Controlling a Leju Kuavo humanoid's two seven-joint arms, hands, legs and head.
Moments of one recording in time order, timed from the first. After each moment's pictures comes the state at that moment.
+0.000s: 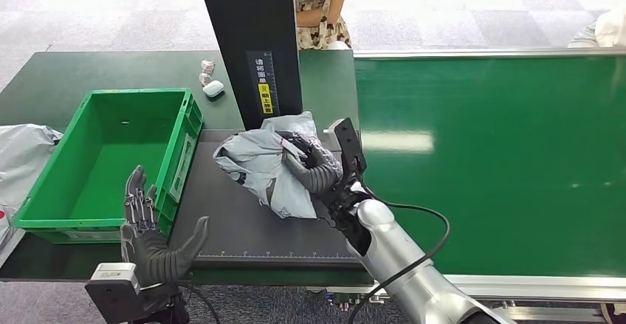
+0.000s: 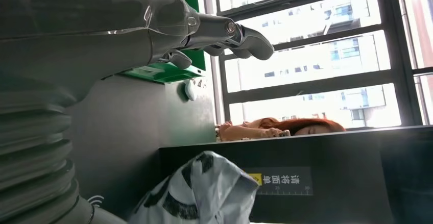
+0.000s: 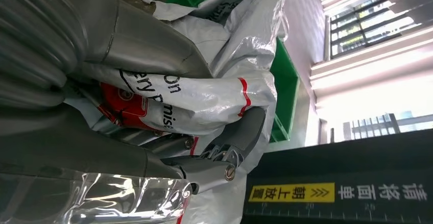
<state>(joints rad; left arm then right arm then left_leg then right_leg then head) 0.17 -0.08 -0.32 -1.82 -0.12 0.51 -0.45 -0.63 0.20 0.59 -0.85 -0.50 0.06 -0.23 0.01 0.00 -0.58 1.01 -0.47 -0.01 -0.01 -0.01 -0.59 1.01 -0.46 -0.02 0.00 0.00</state>
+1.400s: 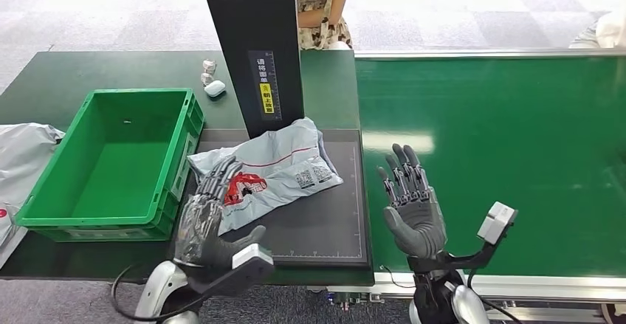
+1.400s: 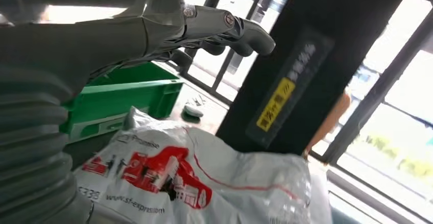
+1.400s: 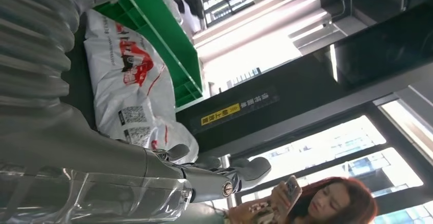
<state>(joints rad) 0.01 -0.05 -0.39 -1.74 -0.98 0.20 -0.08 0.01 0.08 0.20 -1.65 -0.51 0.14 -0.32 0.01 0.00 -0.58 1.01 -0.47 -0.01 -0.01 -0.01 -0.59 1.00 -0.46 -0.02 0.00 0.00</state>
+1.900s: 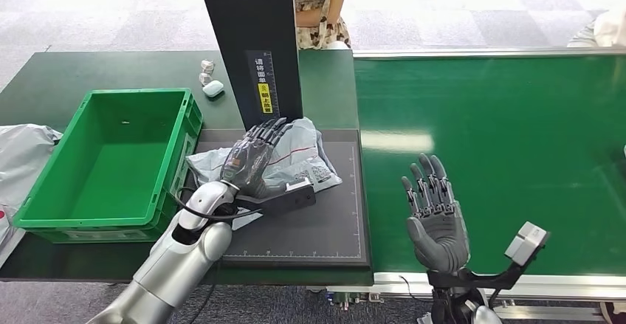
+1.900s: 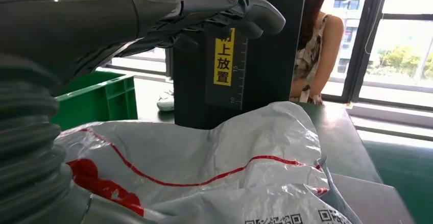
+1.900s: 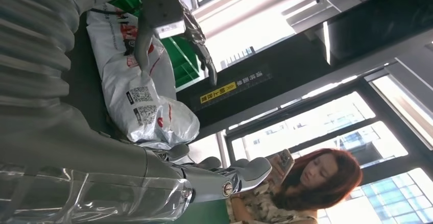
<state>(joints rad) -0.51 -0.05 -0.54 -1.19 -1.01 0.08 -0.03 0.11 0.11 0.11 -1.75 -0.49 0.16 -0.30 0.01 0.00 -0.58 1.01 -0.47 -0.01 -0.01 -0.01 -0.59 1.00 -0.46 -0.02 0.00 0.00</state>
